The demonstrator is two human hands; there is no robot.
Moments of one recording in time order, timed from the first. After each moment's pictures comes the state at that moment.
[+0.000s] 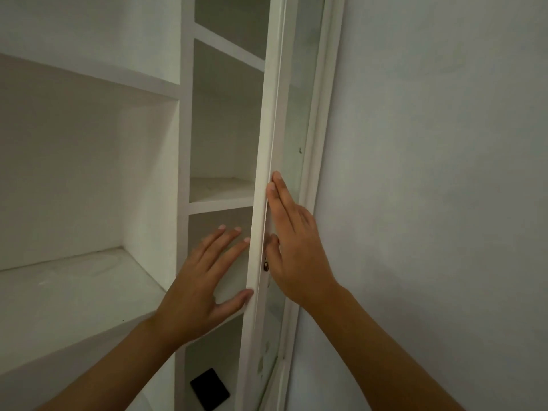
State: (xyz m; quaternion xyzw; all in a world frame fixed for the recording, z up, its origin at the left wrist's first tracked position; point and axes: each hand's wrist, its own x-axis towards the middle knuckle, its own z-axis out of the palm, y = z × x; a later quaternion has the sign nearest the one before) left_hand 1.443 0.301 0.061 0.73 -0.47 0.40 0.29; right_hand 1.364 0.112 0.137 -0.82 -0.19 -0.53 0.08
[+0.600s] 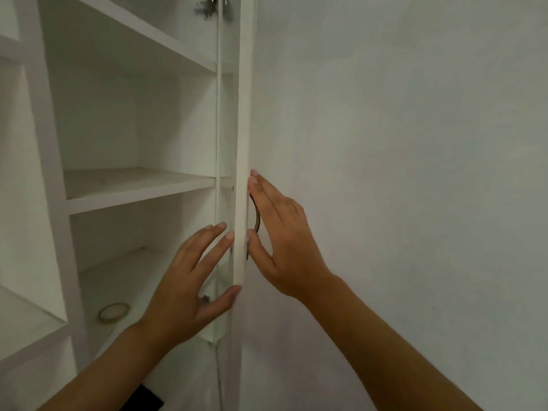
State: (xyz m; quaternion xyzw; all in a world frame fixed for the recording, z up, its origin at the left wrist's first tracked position) left_hand 1.419 0.202 0.054 0.62 -0.59 0.37 0.36; right_hand 1.282 0.038 0.135 -0.85 -0.10 -0.52 0.02
